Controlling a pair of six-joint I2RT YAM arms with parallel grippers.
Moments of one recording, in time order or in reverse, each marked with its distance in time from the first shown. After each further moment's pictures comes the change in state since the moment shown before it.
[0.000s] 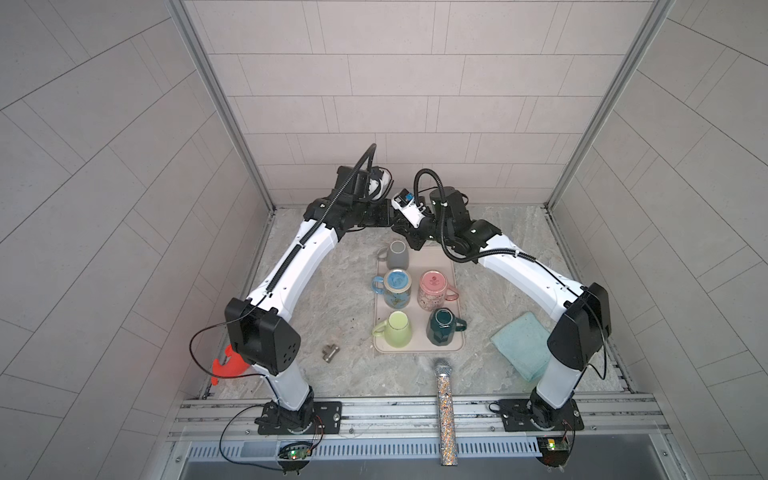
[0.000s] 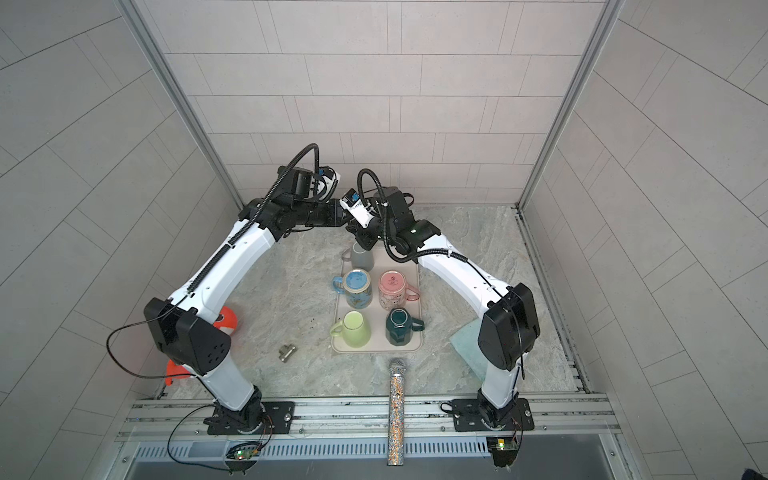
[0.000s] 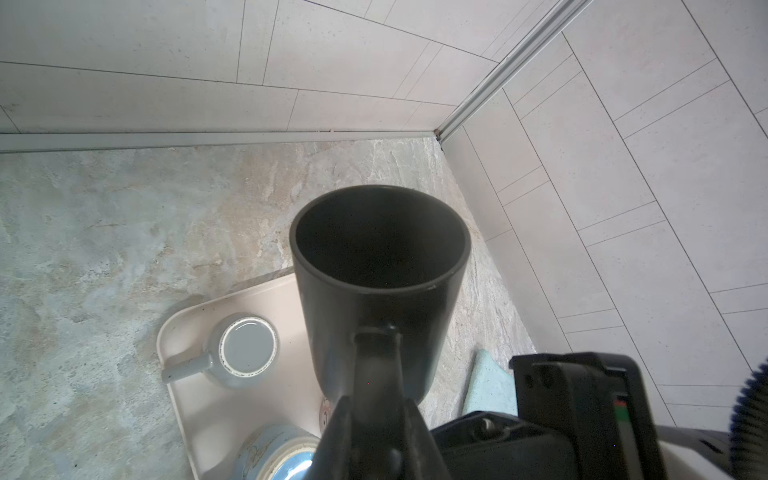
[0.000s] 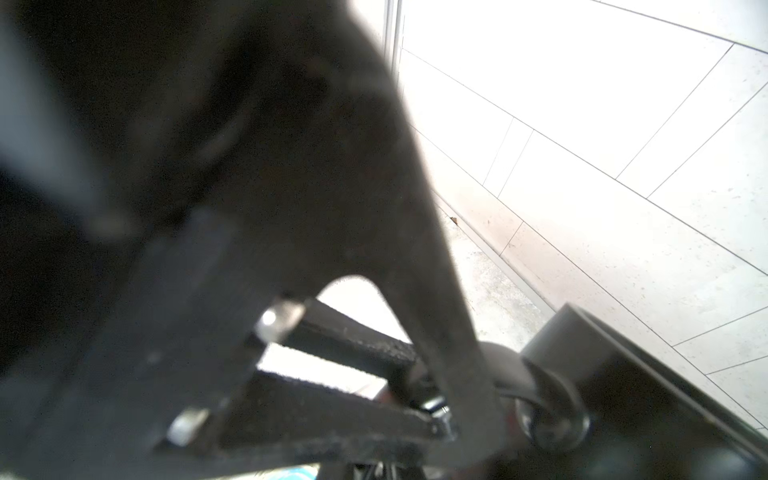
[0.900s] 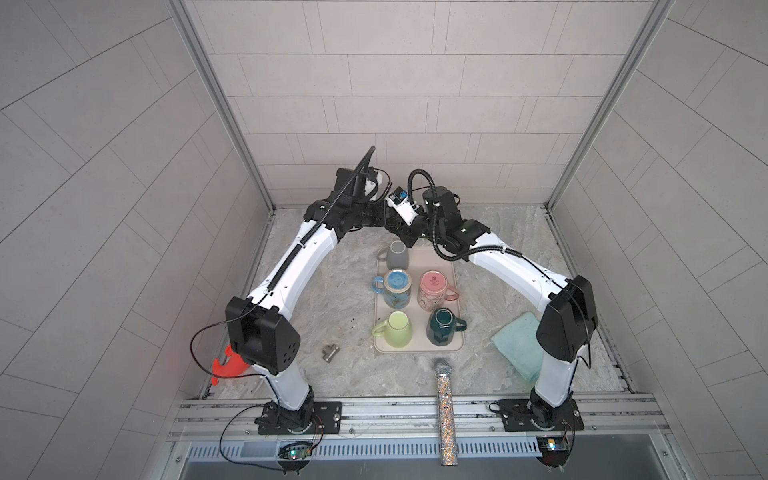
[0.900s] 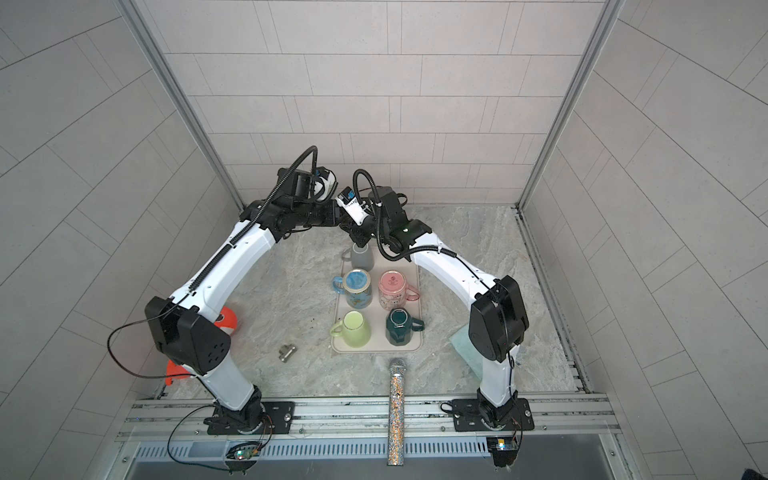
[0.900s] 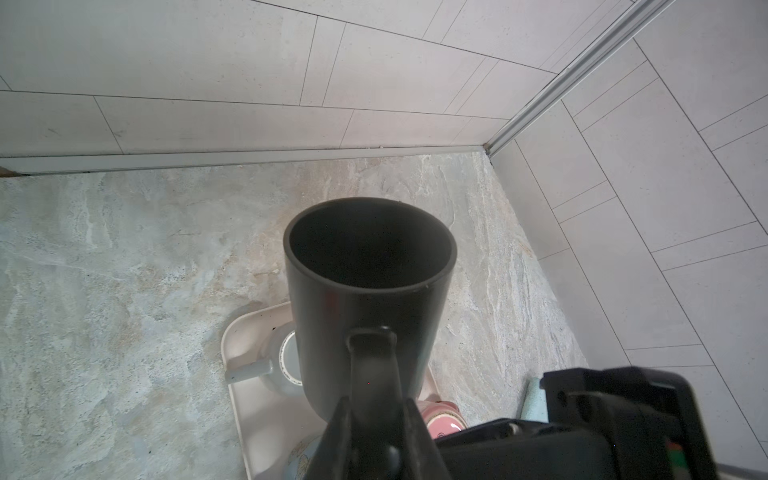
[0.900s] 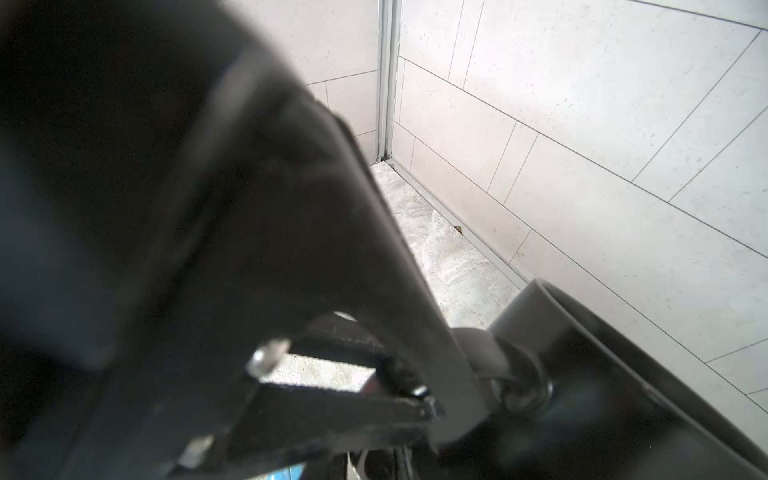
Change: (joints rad) left arm 0.020 -0.002 -0.034 0.025 -0.117 0.031; right arm -0.003 0.079 0.038 0.076 -0.008 0.047
